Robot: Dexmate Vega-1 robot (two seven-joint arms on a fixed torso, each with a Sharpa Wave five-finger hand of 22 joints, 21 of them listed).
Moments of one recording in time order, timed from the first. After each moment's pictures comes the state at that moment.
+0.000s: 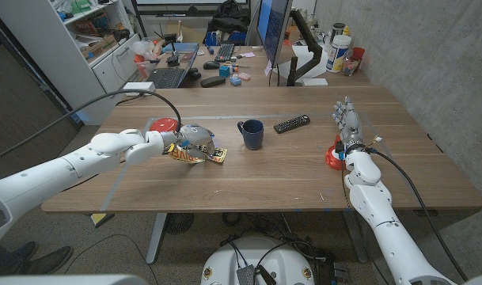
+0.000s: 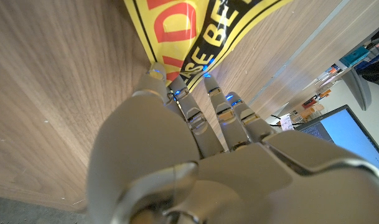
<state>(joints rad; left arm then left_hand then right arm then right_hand) 0.56 1.06 0.82 -1.58 0.86 -0.38 0.03 1.12 0.00 0.23 -0.11 0.28 1.04 -0.16 0.50 0.19 1.08 -0.22 0.21 0.19 0.70 -0.07 0.20 0.19 0.30 -0.03 0.21 0.18 -1.04 -0.19 -0.01 -1.50 0.36 0.21 -0.10 0.18 0.05 0.27 -0.06 0.20 0.31 0.06 0.20 0.19 0.31 0.07 0.22 0.18 0.16 0.01 0.18 0.18 0.18 0.00 0.20 0.18</state>
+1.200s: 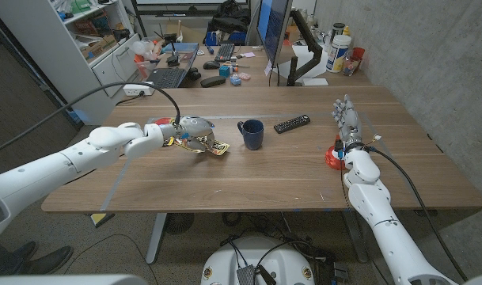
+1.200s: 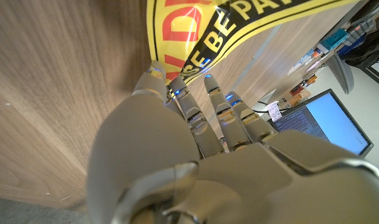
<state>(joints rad) 0.54 1.07 0.79 -1.61 0.88 -0.36 0.06 1.13 0.00 0.23 -0.11 0.26 1.06 -0.17 0.49 0.19 1.08 -0.22 0.20 0.19 0.70 -0.07 0.20 0.19 0.30 -0.02 0.21 0.18 -1.04 -0.19 -0.01 -1.50 0.35 0.22 -0.11 0.18 0.05 0.26 -0.07 0.20 0.31 0.06 0.20 0.19 0.31 0.07 0.22 0.18 0.15 0.01 0.18 0.18 0.18 0.00 0.20 0.18</state>
